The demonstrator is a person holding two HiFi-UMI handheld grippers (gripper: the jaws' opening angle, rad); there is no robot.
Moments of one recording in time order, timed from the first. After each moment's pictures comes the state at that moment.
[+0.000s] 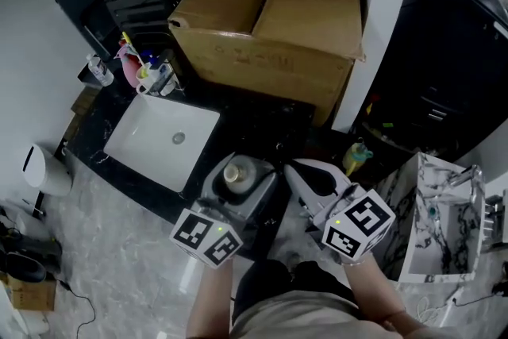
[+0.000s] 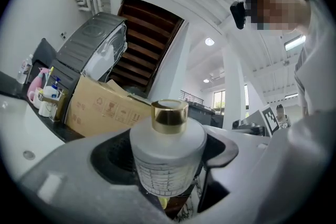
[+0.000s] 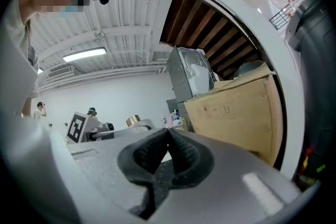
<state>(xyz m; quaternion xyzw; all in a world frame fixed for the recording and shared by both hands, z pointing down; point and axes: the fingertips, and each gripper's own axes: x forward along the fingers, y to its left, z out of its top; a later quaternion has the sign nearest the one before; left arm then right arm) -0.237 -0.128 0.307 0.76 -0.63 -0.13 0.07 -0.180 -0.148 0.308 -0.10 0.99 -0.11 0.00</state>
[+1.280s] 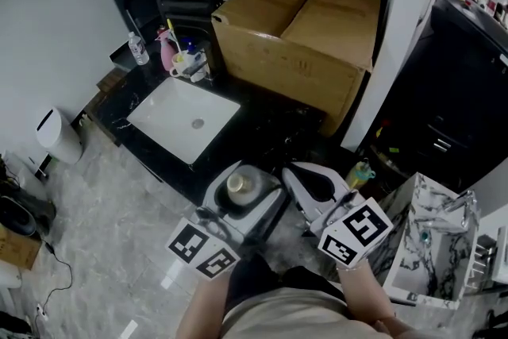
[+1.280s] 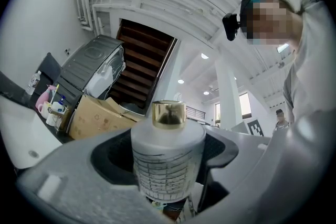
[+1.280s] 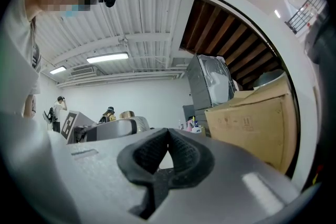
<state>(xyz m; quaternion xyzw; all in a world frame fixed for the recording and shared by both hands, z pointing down) -0.168 -0.029 0.261 0.74 -0.65 -0.18 0.00 -0.141 -0.066 0.271 -0.01 1.00 -0.05 0.04</state>
